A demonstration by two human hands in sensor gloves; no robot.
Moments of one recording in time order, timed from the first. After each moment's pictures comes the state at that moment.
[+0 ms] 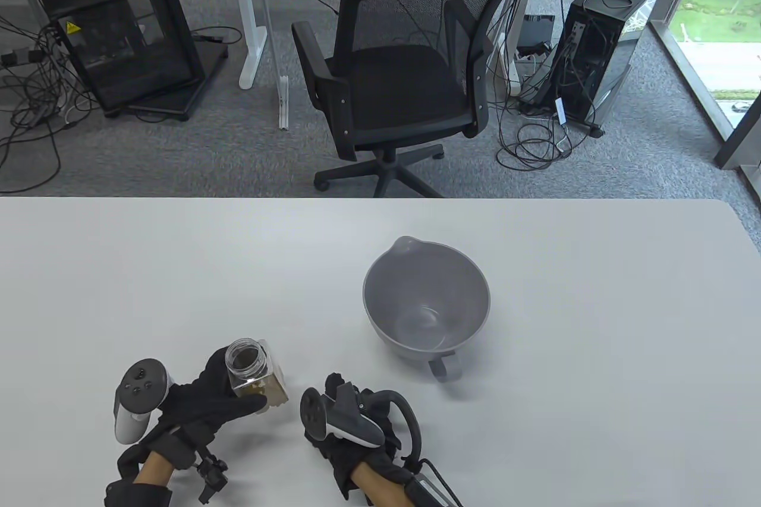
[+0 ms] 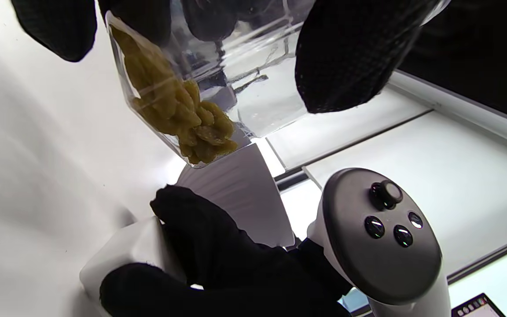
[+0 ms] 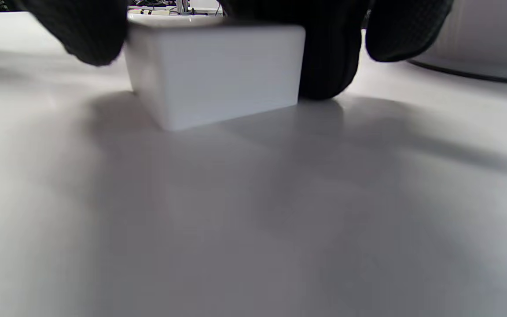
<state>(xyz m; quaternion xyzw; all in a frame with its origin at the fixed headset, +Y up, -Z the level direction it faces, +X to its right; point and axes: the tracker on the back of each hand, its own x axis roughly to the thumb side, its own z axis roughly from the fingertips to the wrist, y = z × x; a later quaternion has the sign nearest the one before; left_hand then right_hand) -0.288 -0.749 -0.310 -0.07 -0.23 0.57 0.79 -0.046 -0.756 -0.300 -0.17 -0.11 -0.98 0.06</state>
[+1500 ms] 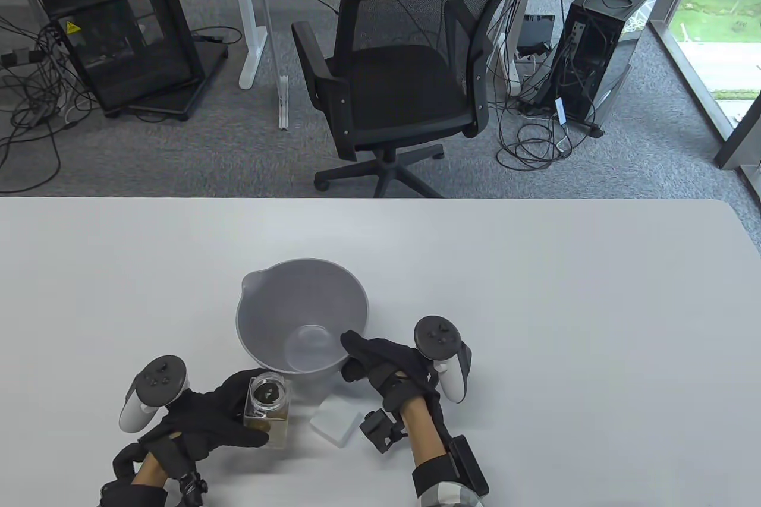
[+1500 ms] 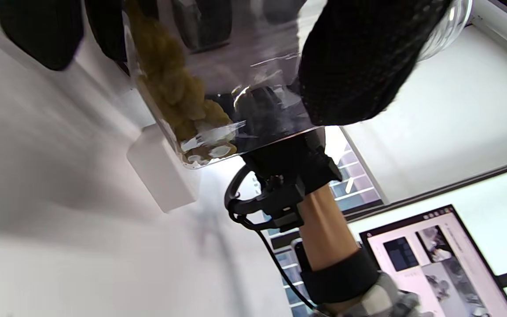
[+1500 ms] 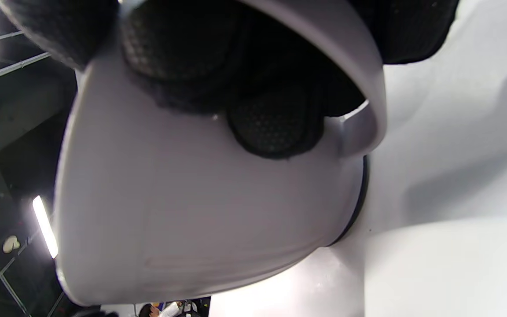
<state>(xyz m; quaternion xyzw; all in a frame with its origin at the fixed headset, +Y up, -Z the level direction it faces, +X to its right) -0.286 -0.752 -0.309 -0.23 -0.31 0.54 0.75 0.053 -0.755 -0.383 -0.07 -0.15 -0.78 -0.60</state>
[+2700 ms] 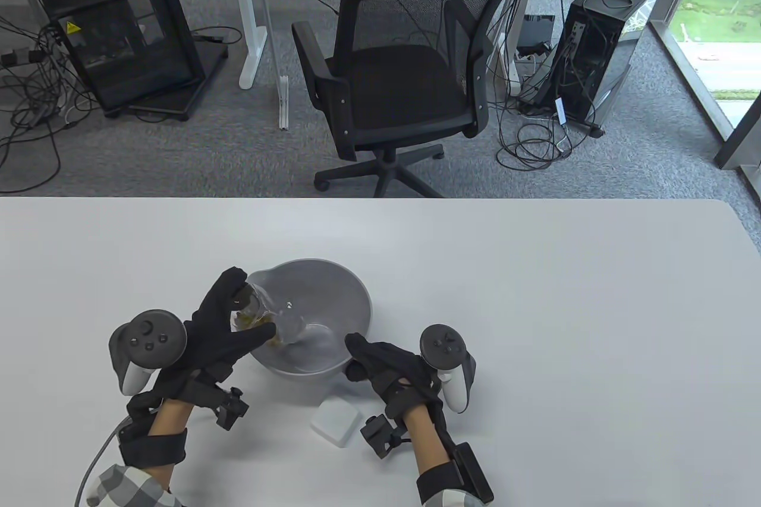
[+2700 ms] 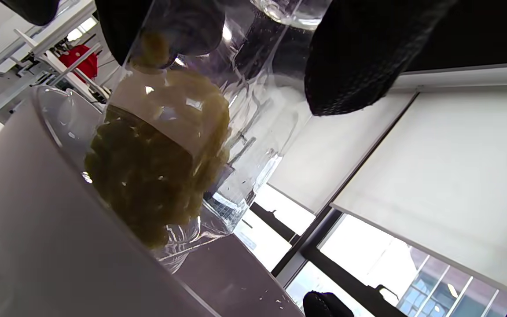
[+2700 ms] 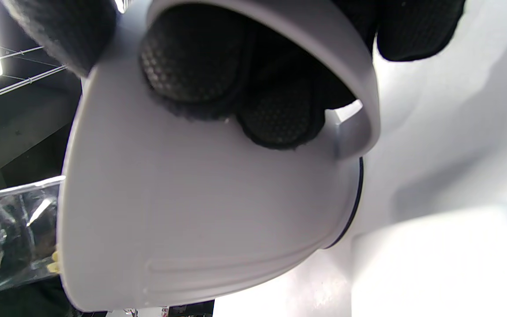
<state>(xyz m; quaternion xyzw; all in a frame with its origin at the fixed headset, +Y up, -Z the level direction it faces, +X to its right) -0.270 -0.648 -0.345 0.11 -0.18 0.42 0.88 0.056 -0.761 -0.375 -0.07 -0.13 -0.79 -0.60</state>
